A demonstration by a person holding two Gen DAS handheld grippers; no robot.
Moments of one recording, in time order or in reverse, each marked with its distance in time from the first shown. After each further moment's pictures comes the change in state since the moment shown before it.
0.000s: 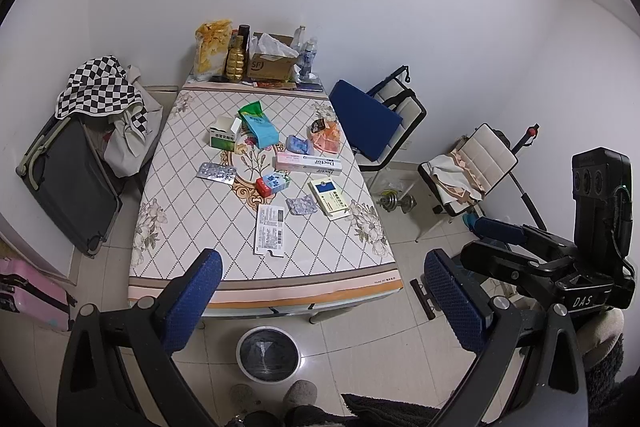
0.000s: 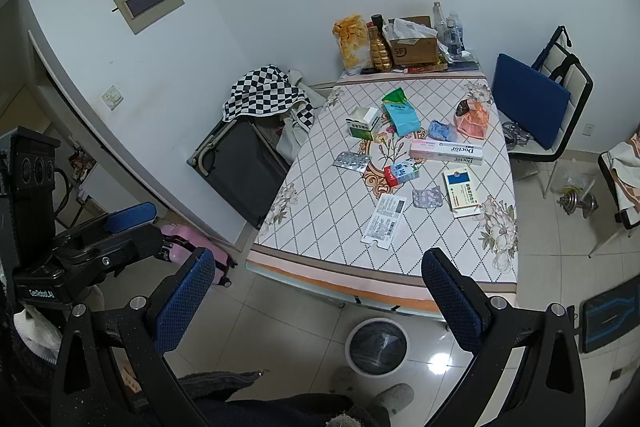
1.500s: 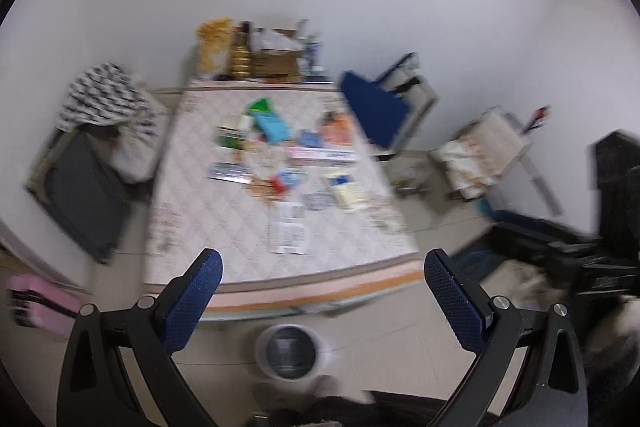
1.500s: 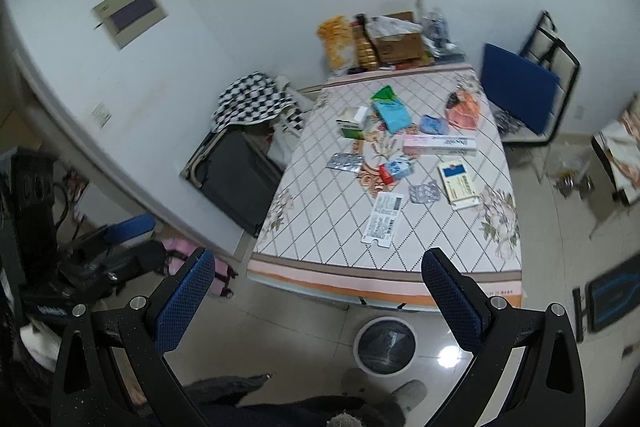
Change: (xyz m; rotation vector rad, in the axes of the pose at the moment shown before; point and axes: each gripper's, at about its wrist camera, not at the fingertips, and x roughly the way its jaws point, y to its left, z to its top) left arm 0.021 0.017 0.012 0.068 0.023 0.106; right arm 0.004 -0.005 -0.004 0.093 -0.020 -0.033
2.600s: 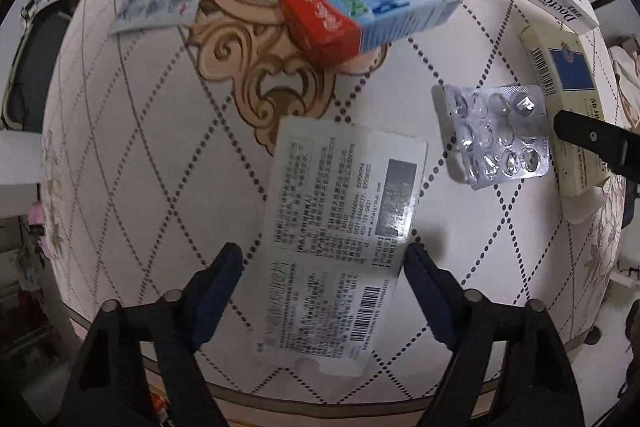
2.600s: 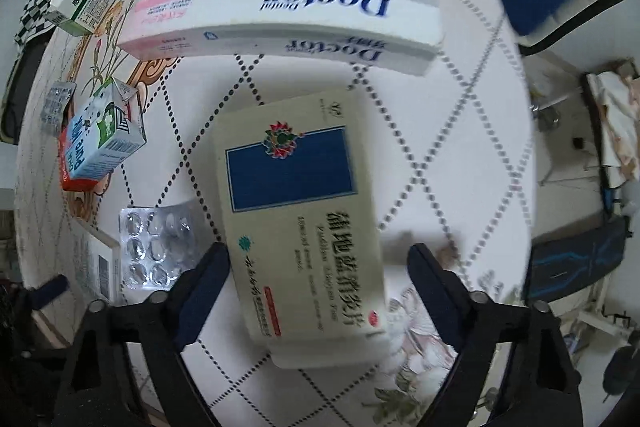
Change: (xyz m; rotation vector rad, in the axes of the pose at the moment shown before) left arm 0.506 0.038 -0.015 -0.167 0.715 0.303; right arm 0.490 -0.306 0.092 0.056 0.608 -0.339
